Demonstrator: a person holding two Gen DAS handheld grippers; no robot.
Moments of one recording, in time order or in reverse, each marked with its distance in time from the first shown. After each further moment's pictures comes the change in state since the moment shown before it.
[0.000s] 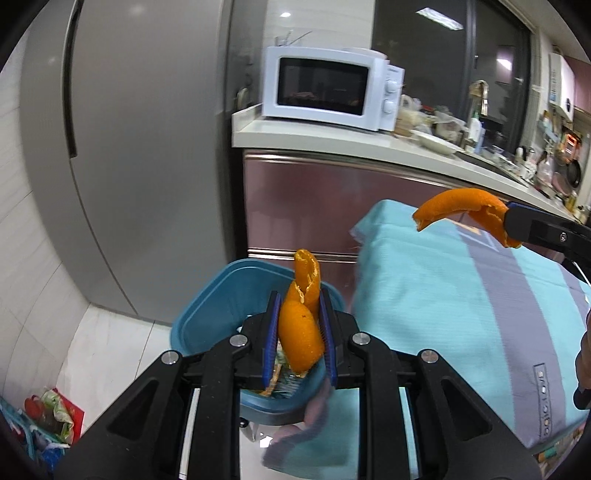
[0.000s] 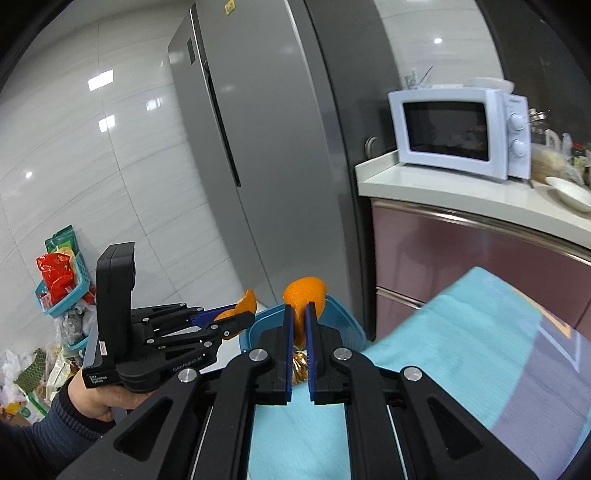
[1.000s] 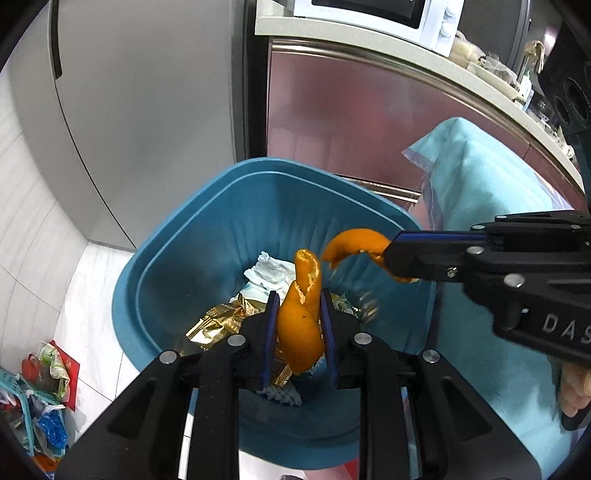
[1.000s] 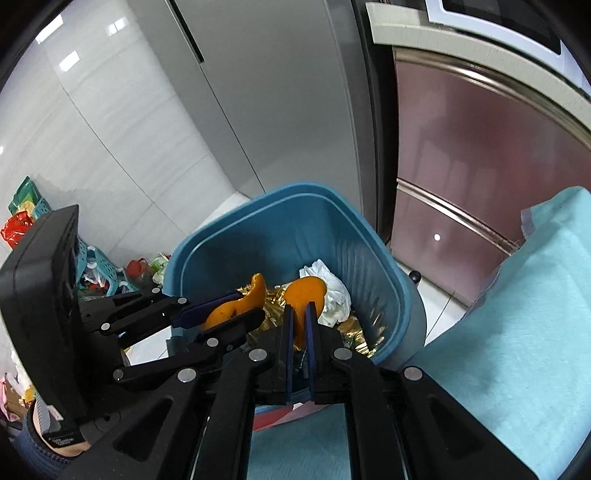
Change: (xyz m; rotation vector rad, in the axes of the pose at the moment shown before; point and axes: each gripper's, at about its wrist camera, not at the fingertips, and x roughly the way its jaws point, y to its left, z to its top) left arm 0.174 0.024 -0.045 -0.071 0.292 0.054; right arm 0.205 -0.029 -0.038 0.047 0.471 0.006
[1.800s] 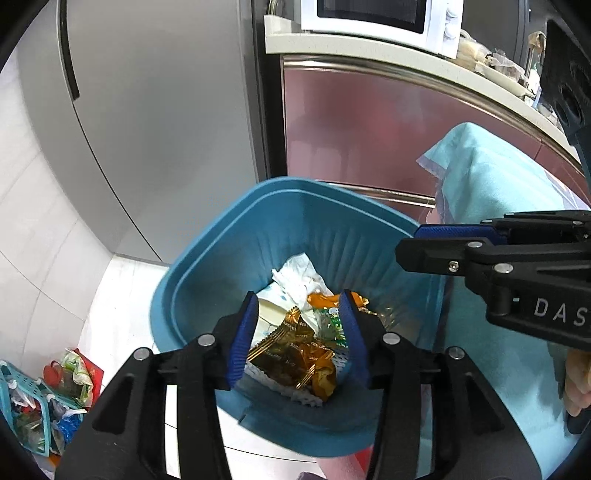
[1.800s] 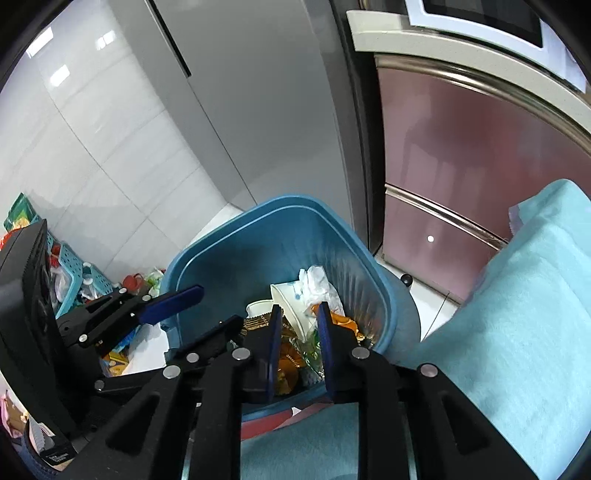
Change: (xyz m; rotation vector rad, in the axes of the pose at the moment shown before) left arm -0.020 -0.012 0.005 0.032 -0.052 0.103; right arm -0.009 -0.005 0.004 0.049 -0.054 -0.016
